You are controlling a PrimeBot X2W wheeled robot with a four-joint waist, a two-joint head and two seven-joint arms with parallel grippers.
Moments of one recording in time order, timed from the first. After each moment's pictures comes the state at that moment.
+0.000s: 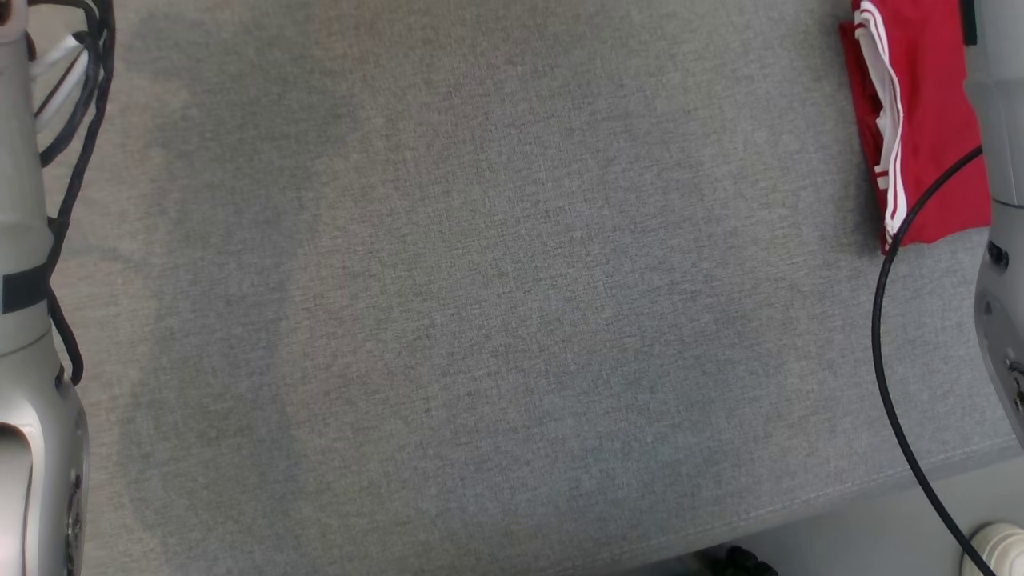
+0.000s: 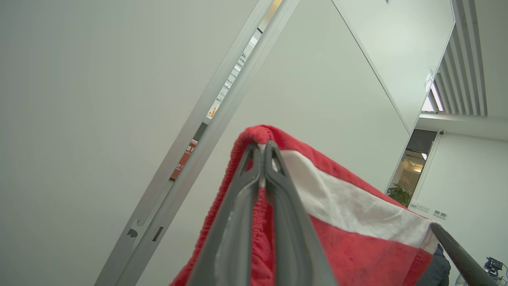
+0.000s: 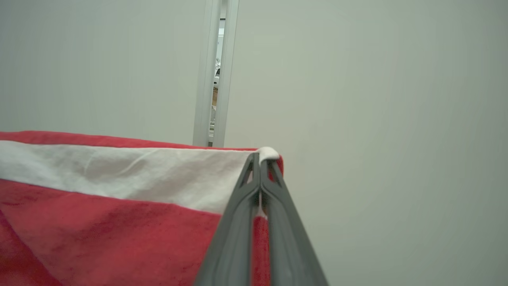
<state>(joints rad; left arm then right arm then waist) -1.30 0.25 -0.20 0.34 -0.92 -0.11 -0.20 -1.49 -0.14 0.23 0.55 0.31 0.13 -0.24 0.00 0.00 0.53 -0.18</state>
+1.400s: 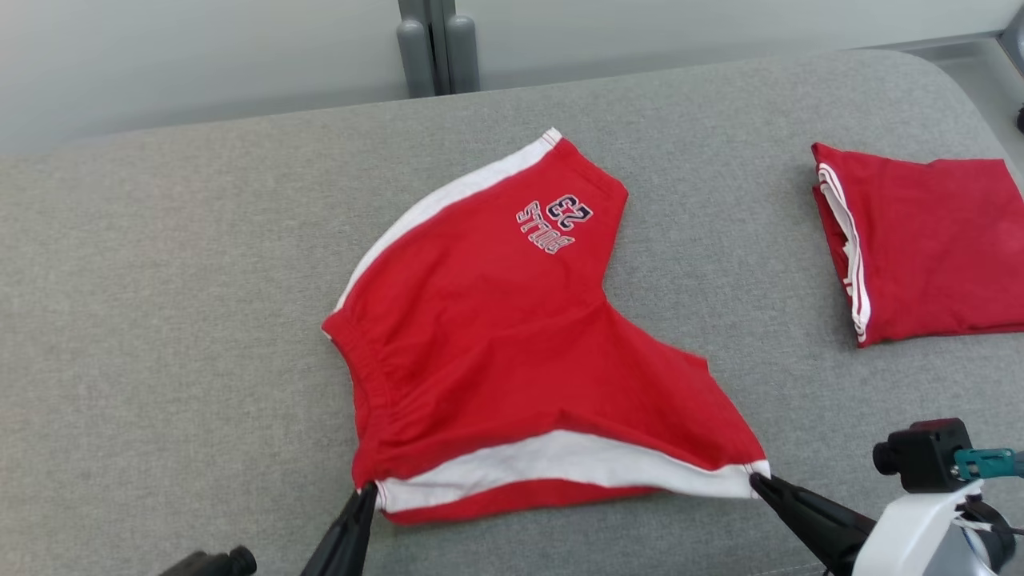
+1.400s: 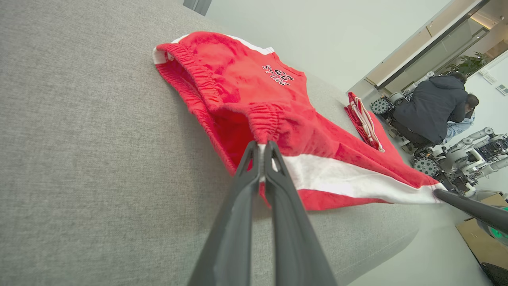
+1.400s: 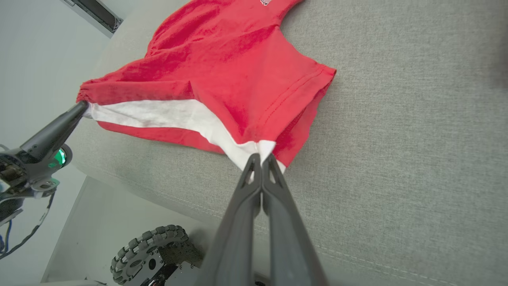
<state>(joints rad) 0.15 0.37 -0.48 -0.06 -0.89 -0.06 -0.23 0.20 -0.45 0.20 -0.37 0.74 0.13 0.48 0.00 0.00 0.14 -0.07</state>
